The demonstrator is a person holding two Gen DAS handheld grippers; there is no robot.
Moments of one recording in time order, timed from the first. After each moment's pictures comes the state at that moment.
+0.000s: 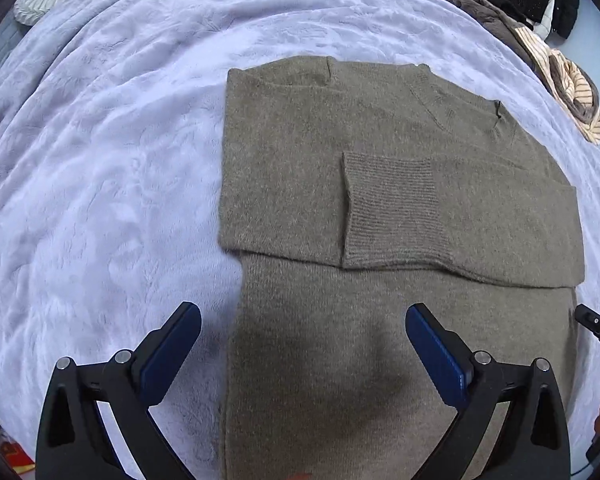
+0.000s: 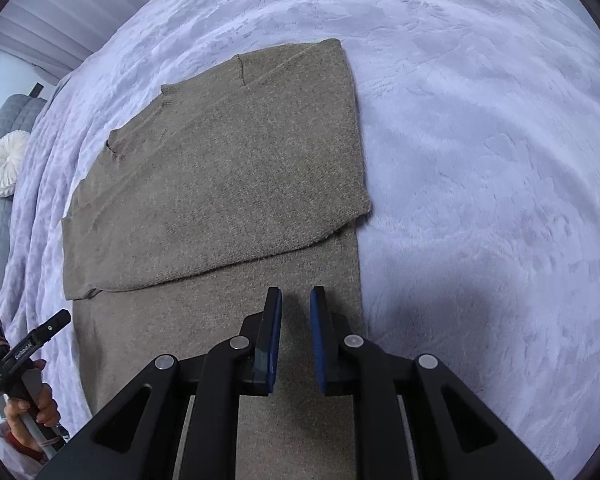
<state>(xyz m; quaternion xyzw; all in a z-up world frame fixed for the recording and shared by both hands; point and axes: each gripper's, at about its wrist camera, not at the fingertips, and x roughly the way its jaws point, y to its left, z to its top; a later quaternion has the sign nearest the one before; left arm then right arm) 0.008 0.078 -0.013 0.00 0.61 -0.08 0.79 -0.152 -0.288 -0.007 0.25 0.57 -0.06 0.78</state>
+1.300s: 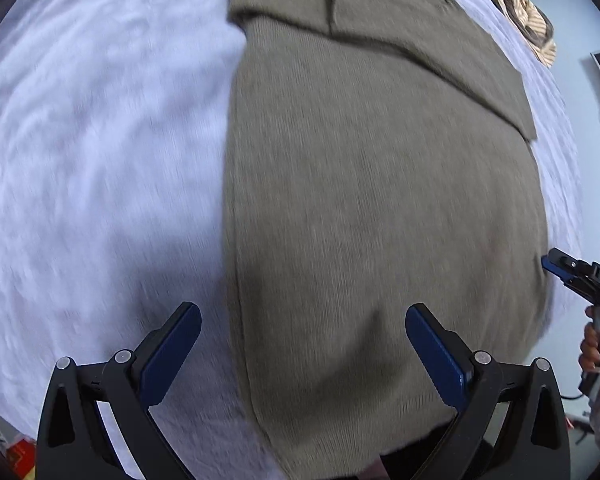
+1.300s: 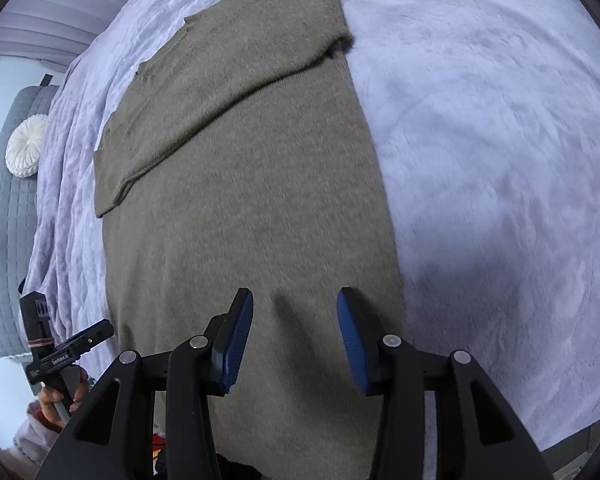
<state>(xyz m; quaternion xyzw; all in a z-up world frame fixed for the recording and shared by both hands) -0.146 0.144 -0.033 -0.04 0.71 -0.19 0.67 -0.265 -0.258 -0.007 0.31 0.62 -0.02 0.72</state>
